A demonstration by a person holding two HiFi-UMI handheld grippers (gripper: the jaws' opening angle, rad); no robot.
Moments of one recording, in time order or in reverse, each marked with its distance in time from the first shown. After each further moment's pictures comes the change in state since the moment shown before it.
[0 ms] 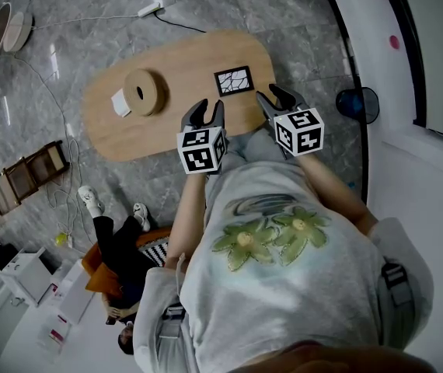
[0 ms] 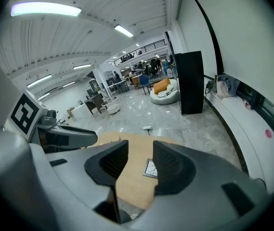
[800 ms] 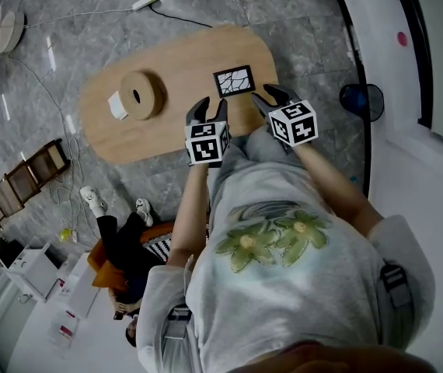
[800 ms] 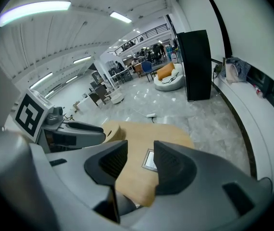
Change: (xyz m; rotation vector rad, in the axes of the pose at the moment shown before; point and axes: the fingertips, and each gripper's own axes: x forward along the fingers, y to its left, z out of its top) left arm 0.078 0.023 -0.030 0.034 0.125 0.021; right arm 0.068 -0.031 -0.040 0.026 0.161 0.083
